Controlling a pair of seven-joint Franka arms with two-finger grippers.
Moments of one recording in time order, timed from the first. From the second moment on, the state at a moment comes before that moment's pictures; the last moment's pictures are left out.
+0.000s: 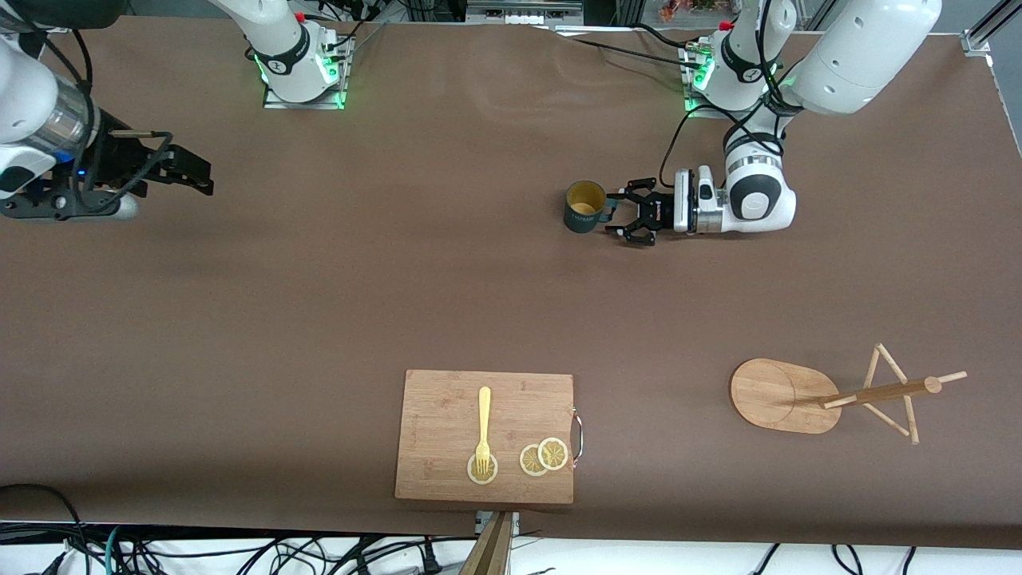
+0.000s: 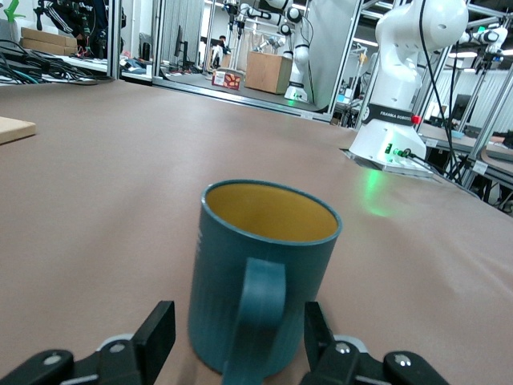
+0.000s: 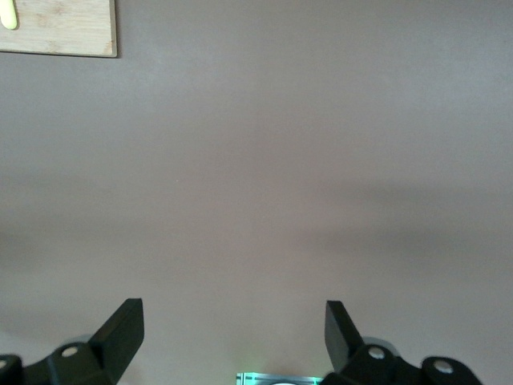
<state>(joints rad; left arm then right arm) 0.05 0.56 -0.24 -2.41 -1.58 1.97 2.74 0.16 0.04 -0.06 -1.60 0.04 1.52 0.07</state>
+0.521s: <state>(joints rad) 0.08 0.57 -0.25 -2.42 -1.60 1.96 2.71 0.15 0.04 -0.04 -1.60 0.02 1.52 0.07</state>
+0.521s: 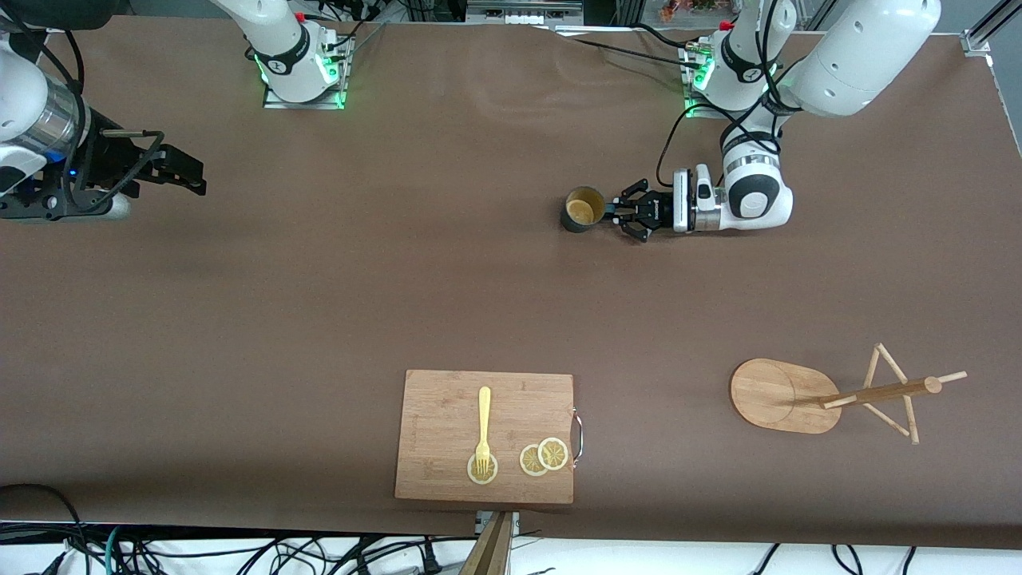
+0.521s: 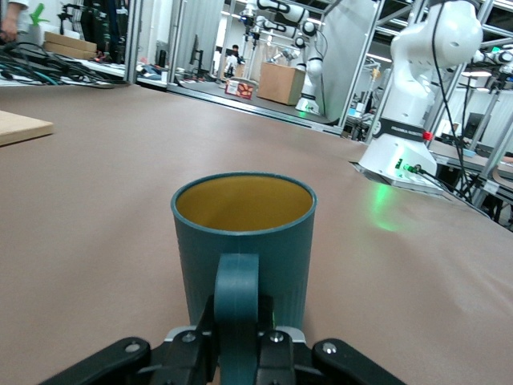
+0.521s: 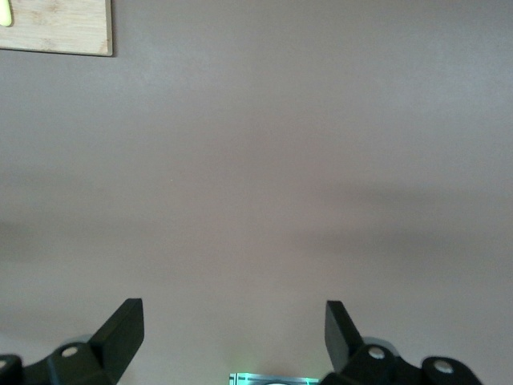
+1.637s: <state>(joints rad) 0.52 0.49 -0.23 -1.94 -1.10 1.67 1.58 0.13 0.04 -0.05 -1.56 0.00 1.51 0.07</state>
